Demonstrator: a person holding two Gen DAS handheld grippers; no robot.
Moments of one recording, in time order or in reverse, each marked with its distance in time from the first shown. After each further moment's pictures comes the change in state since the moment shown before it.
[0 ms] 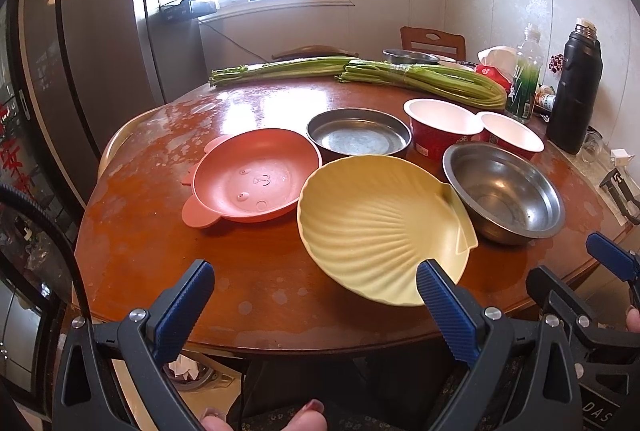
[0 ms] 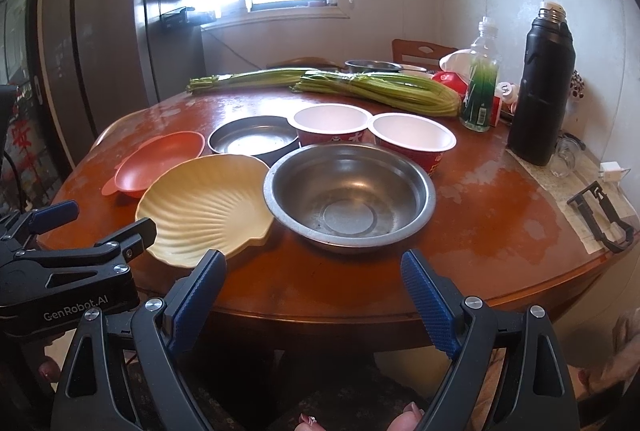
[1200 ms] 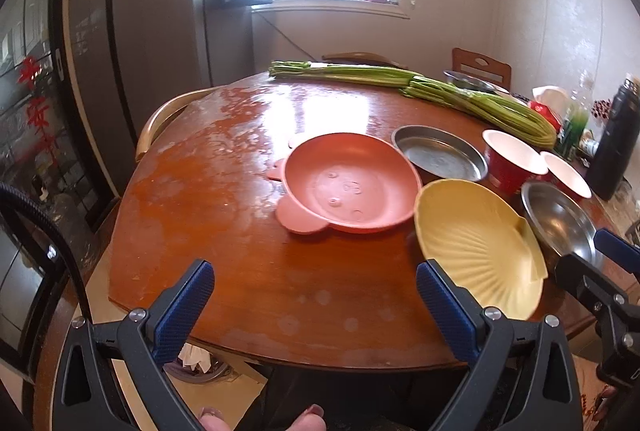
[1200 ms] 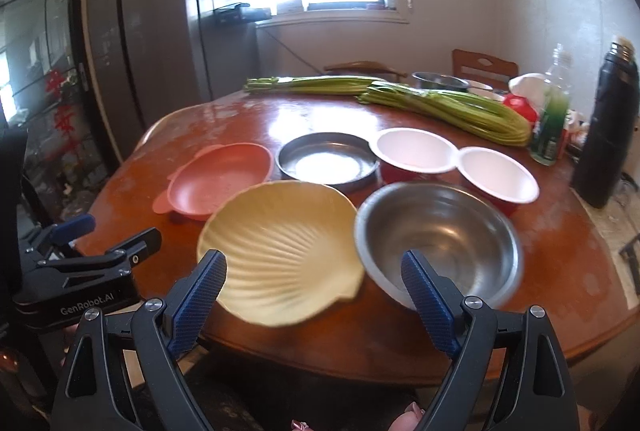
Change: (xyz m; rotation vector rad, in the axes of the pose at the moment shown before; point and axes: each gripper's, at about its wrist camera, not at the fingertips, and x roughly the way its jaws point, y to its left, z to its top) left arm 0.010 0.081 0.001 -0.162 -0.014 0.077; right arm 0.026 0.049 0.045 -0.104 -0.010 0.200
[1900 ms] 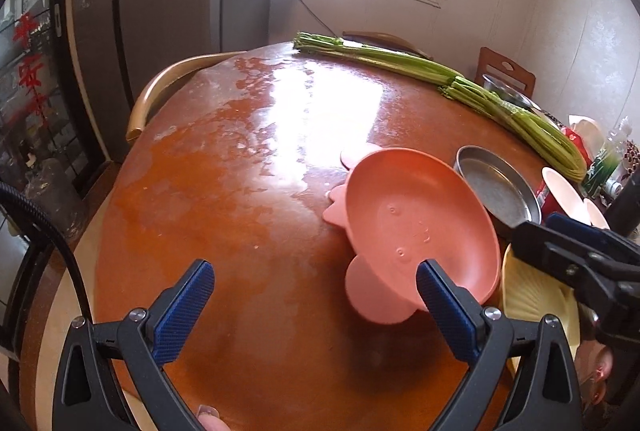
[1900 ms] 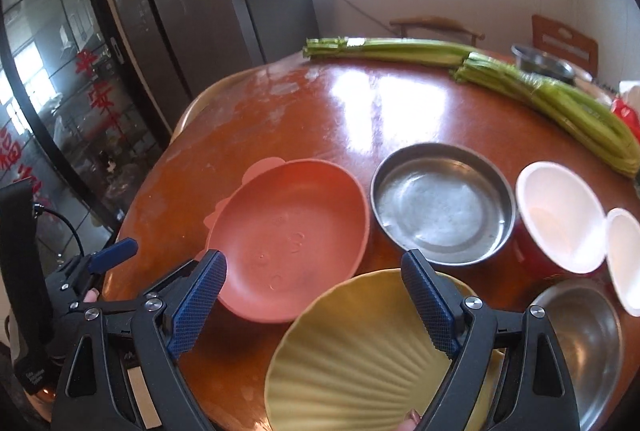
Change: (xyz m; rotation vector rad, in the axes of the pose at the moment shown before) left arm 0.073 0.057 0.048 -0.097 0.121 -0.043; right arm 0.124 0.041 0.081 0.023 0.241 0.218
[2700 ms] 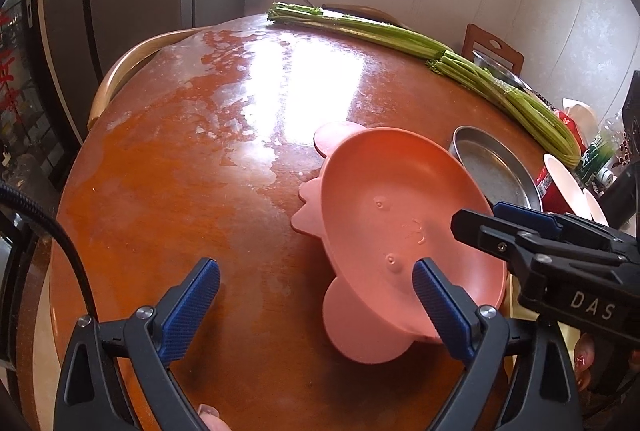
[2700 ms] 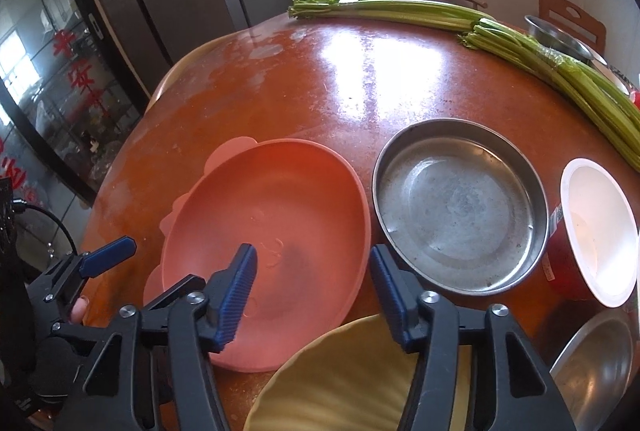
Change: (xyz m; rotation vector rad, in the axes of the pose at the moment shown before) left arm 0.038 -0.005 0.012 0.016 0.100 -0.070; right arm 0.054 -0.003 0.016 -0.027 0.116 -0.060
